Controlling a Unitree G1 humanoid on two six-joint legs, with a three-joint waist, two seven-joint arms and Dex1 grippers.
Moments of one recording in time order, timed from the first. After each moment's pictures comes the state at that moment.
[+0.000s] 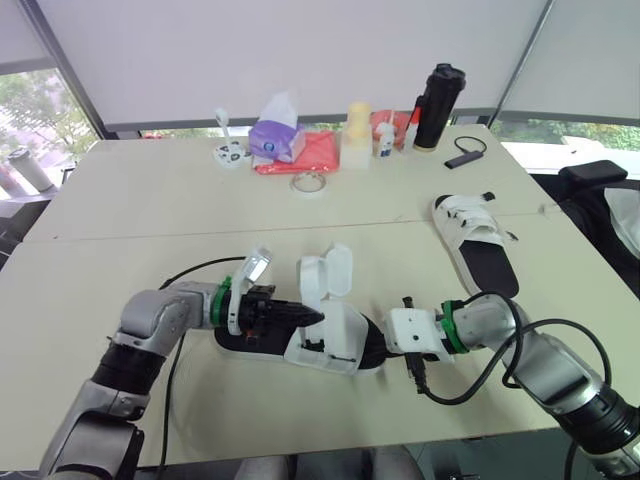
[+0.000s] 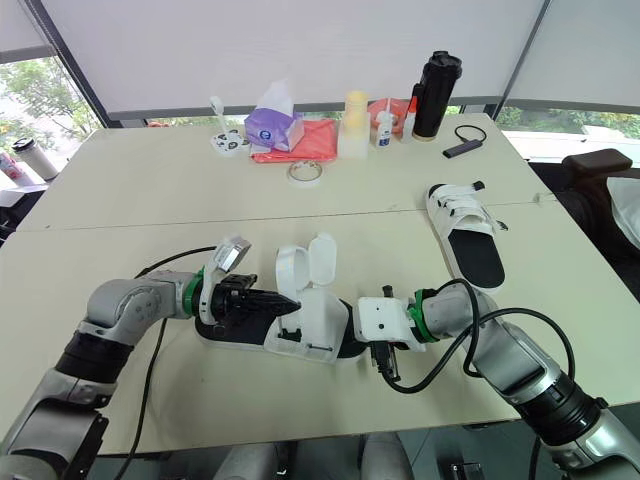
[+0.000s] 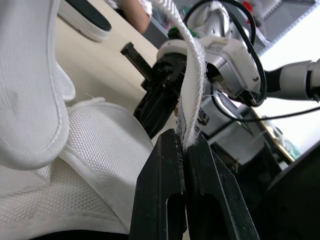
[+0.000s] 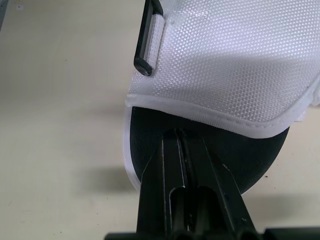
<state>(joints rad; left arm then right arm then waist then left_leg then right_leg) -0.53 0.57 -0.18 0.06 -0.77 0.92 -1.29 -0.31 -0.84 0.39 -0.37 0.04 0.33 1.13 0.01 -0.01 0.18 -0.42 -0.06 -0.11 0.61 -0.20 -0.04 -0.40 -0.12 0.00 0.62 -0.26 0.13</state>
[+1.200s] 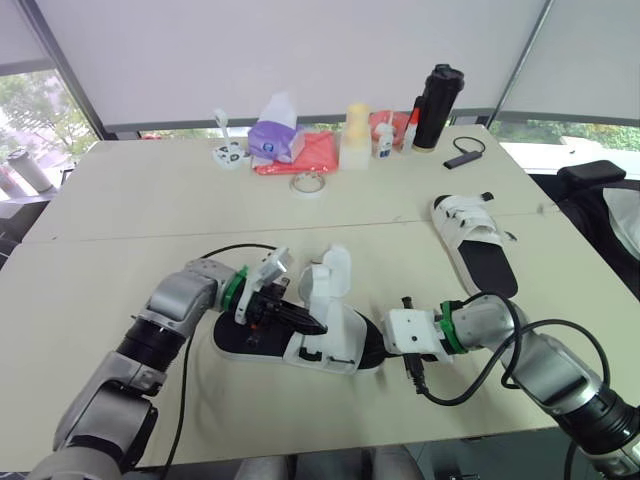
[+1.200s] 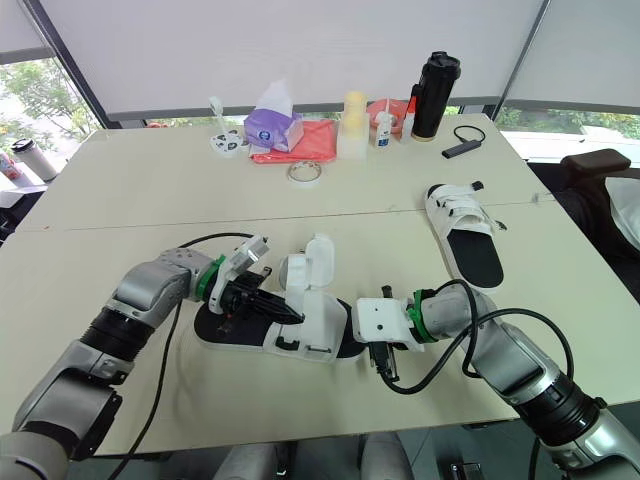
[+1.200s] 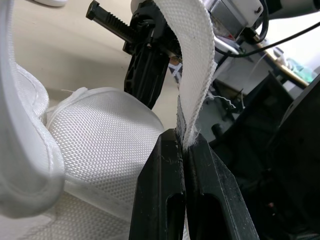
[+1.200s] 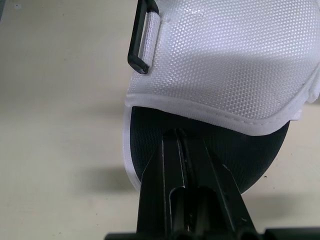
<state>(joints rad) -0.66 0.55 -0.33 0.20 -0.48 0.60 -1.55 -0.32 -0.84 0.40 -0.37 0.03 0.33 1.12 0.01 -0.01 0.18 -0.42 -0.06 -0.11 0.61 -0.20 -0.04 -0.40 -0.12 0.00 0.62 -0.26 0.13</state>
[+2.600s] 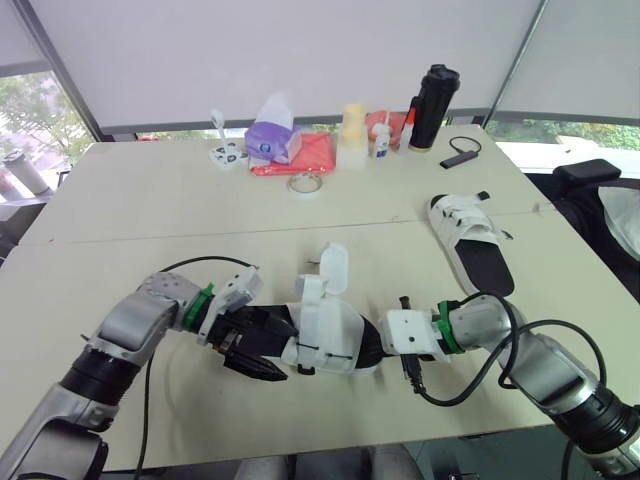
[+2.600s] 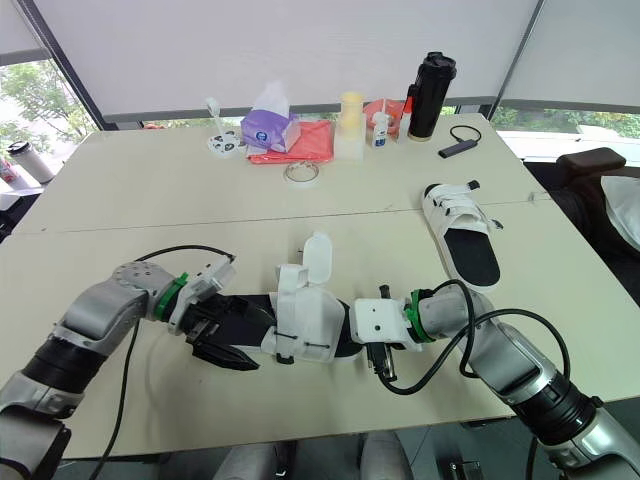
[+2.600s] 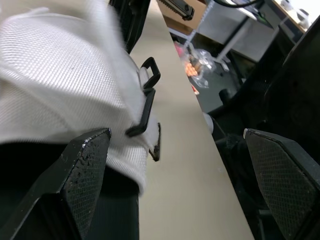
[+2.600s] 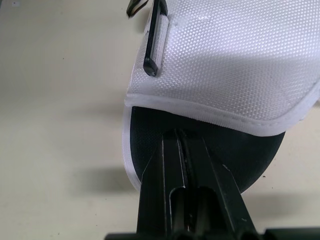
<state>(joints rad) -0.45 0.76 -0.22 -0.03 -0.51 0.60 -1.55 -0.33 -0.83 0.41 -0.37 0.02 0.31 1.11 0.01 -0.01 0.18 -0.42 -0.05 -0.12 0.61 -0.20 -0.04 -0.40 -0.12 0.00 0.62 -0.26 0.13</state>
